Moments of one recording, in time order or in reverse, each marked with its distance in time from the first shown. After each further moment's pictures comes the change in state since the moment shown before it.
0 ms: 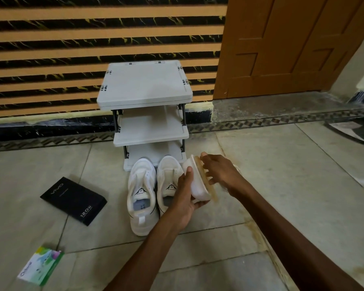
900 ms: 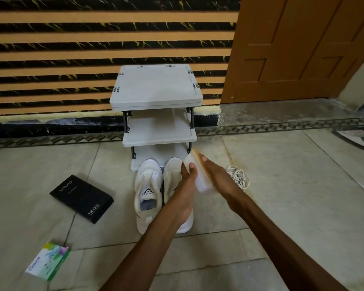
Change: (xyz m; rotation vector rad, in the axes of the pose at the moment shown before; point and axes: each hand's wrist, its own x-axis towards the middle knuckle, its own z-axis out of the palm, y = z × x) left_hand 0.006 0.025 -0.002 0.218 0.092 0.113; right_hand -0.015 0.000 0.026 0.256 -0.073 0.019
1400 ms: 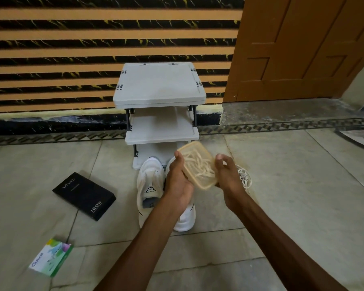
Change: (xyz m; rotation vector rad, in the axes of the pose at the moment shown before) left_hand -0.012 0.034 -0.002 -0.496 0.022 0.050; right_hand 0.004 0.006 0.006 0.202 0.295 -0.028
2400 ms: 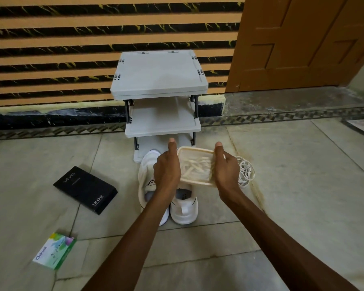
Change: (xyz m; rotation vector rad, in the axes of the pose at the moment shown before) left_hand 0.015 0.020 -0.017 1.077 0.440 0.269; right_hand 0.015 0.023 0.019 -0.167 0.236 -0.169
